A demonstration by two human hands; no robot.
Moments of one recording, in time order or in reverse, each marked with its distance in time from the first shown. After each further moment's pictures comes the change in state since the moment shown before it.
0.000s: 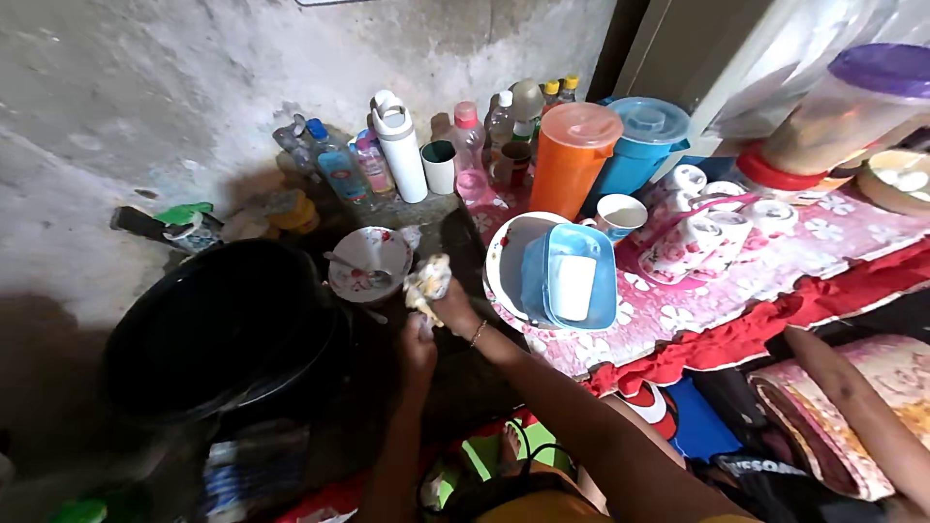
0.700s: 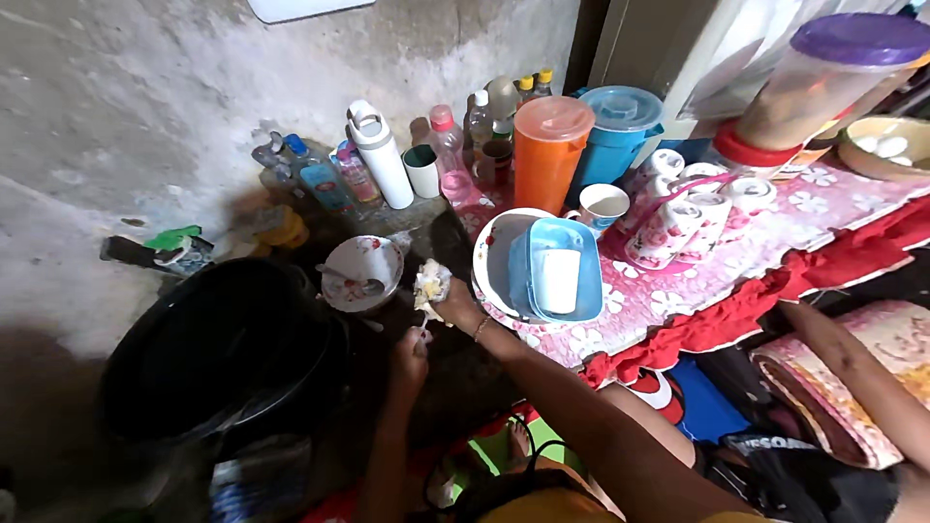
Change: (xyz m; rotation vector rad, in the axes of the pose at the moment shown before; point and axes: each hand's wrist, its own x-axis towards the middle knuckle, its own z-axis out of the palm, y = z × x) left_hand -0.003 0.010 -0.024 0.182 -0.347 -0.046; right_hand 0.004 0.009 -0.027 -0.206 -0.010 -0.005
